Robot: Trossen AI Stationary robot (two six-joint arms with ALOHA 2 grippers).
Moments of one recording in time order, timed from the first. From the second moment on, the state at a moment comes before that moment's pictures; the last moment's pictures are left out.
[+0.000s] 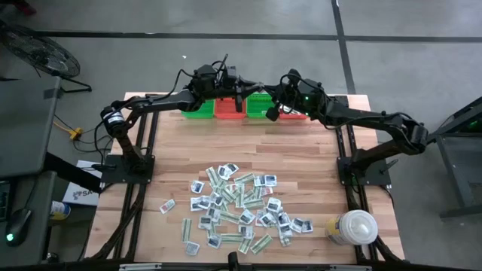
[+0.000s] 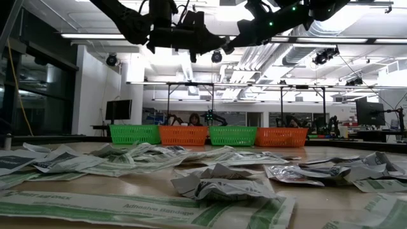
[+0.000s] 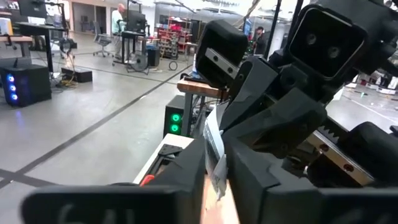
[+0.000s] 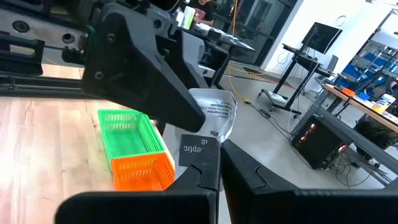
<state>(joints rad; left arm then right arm) 0.56 1.72 1.23 0.57 0.40 -0.14 -0.46 1.35 0.97 0.25 0.15 -0.34</state>
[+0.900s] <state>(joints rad) 0.58 1.72 1.23 0.51 0.38 -0.10 -0.46 1.32 0.97 0.23 0.18 -0.33</state>
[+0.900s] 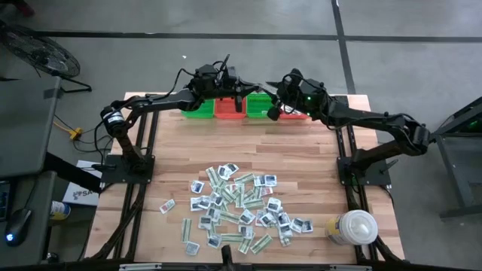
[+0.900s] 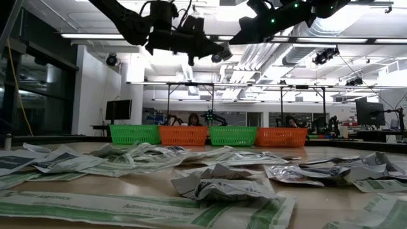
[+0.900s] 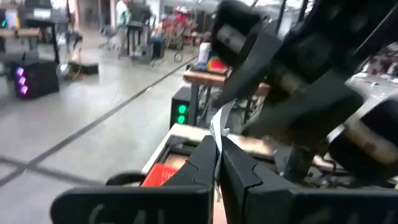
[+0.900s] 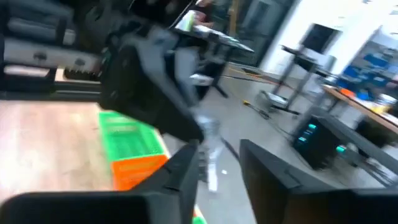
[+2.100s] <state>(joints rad) 0.84 1.88 1.23 -0.06 0.57 -0.06 -0.46 1.21 0.97 -0.05 0.44 -0.18</state>
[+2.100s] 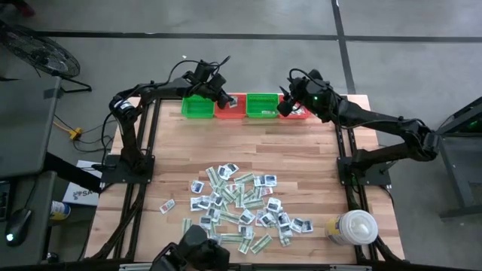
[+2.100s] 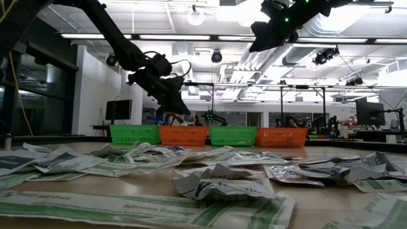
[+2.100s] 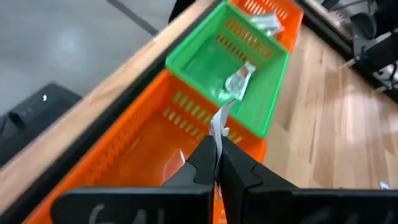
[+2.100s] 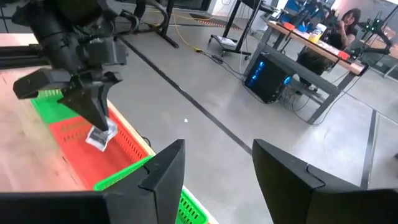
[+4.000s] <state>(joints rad) 0.38 1.57 1.08 -0.65 0.38 0.19 -0.46 1.21 0.97 -0.35 0.00 -0.18</state>
